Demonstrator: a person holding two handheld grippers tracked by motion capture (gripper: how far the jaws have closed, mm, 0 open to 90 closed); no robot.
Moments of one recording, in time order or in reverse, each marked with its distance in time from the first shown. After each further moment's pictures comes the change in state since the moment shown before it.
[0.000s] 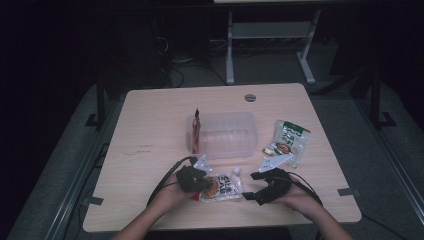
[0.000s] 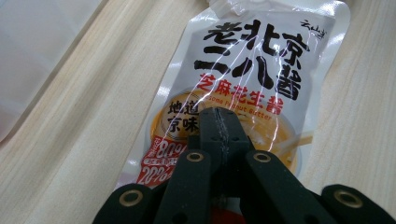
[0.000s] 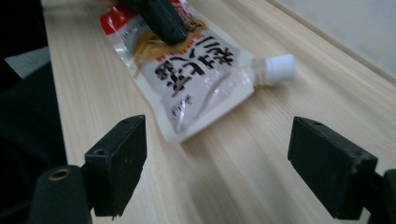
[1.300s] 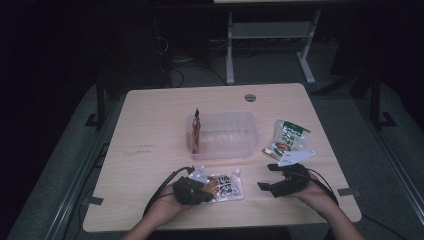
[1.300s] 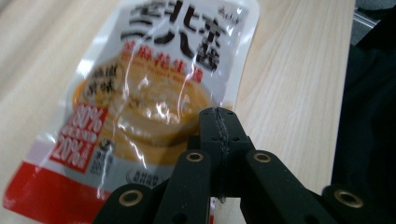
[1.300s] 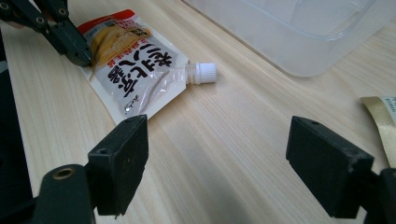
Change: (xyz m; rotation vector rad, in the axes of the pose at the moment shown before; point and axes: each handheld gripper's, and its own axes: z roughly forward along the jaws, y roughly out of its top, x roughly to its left) left arm -0.026 -0.012 -0.015 -0.017 -0.091 -0.005; right arm -0.020 -0.015 -0.040 -0.077 -0.144 0.003
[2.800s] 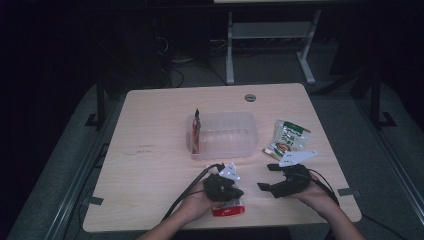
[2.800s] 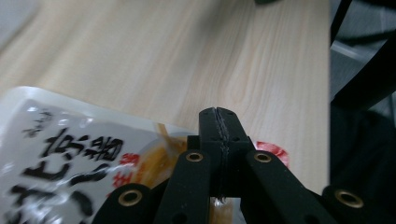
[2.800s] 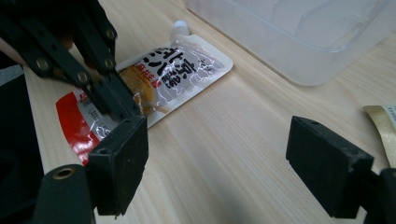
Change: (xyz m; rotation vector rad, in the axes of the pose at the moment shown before) left arm -0.022 0.053 0.056 -0.063 -0.058 0.066; right arm 0.004 0.003 -0.005 -0.021 0.013 -0.005
